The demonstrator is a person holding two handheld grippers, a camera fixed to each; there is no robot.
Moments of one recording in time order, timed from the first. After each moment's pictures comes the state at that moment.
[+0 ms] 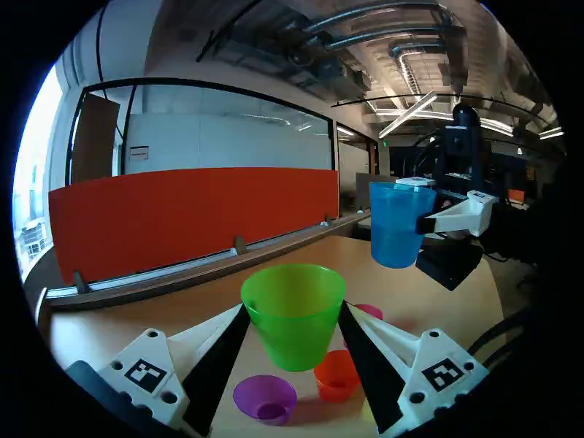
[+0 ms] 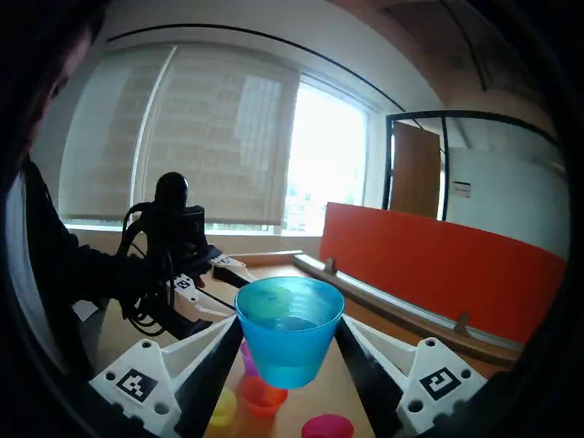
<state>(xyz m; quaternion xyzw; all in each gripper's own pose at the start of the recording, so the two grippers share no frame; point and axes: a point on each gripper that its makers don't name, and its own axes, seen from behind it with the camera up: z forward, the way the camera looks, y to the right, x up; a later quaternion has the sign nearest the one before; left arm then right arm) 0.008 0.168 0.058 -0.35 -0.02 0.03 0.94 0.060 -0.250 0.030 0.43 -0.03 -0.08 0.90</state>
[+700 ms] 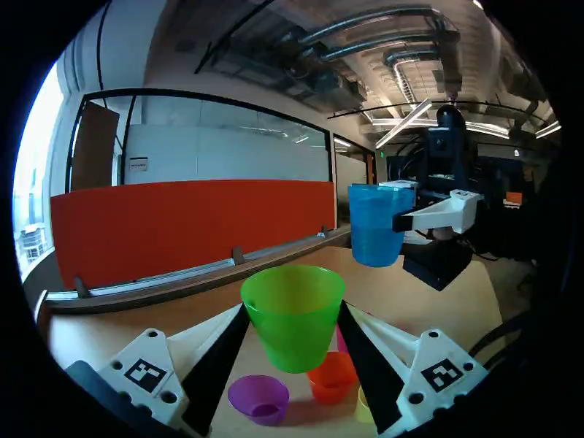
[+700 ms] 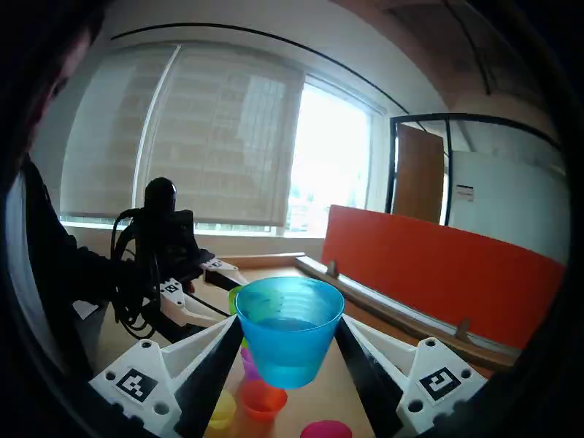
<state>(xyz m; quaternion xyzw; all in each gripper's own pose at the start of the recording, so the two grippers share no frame) 0.015 0.170 0.038 -0.35 0.00 0.02 0.94 0.067 -0.259 0.033 0.44 -0.03 -0.09 0.89</state>
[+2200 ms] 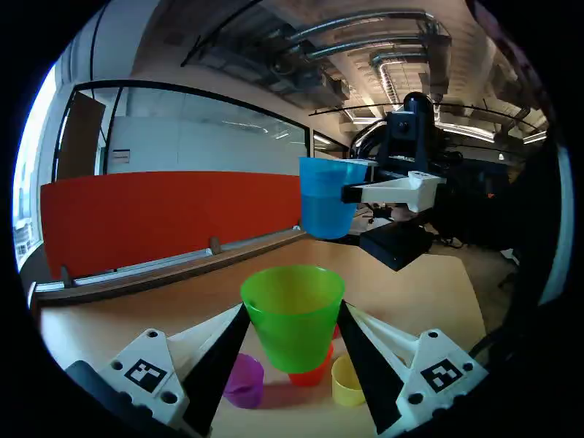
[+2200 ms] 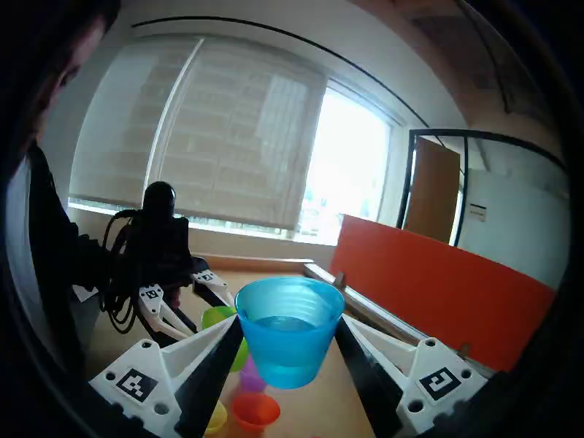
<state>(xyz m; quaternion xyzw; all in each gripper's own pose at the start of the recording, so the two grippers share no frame) -0.007 0.172 0.002 -0.41 -0.01 0.01 0.91 0.080 -0.279 0.042 0.46 0.00 -0.13 0.88</state>
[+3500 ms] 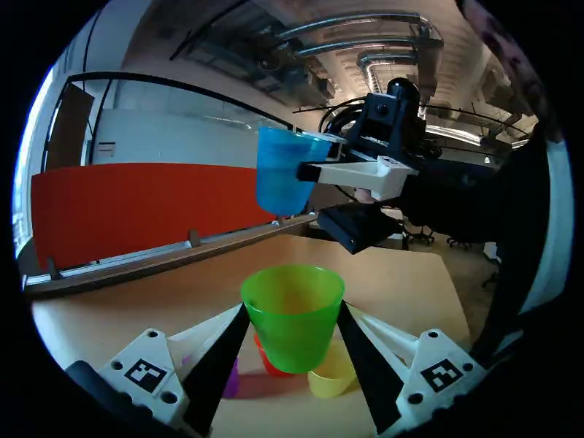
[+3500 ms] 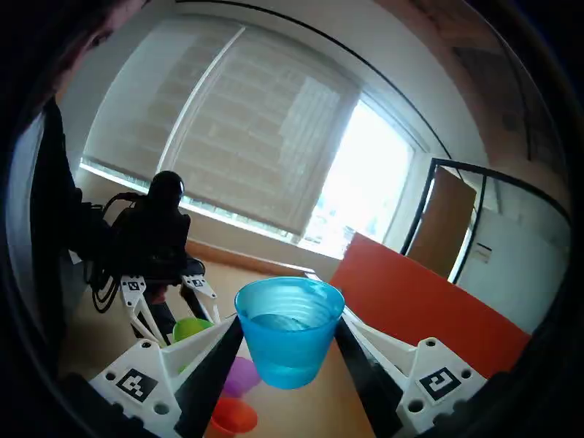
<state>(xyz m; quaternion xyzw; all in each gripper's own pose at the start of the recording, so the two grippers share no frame) -0.024 0.184 -0.023 -0.45 -0.02 0.01 0.89 0.094 -0.304 0.044 0.48 0.05 -0.21 0.85</state>
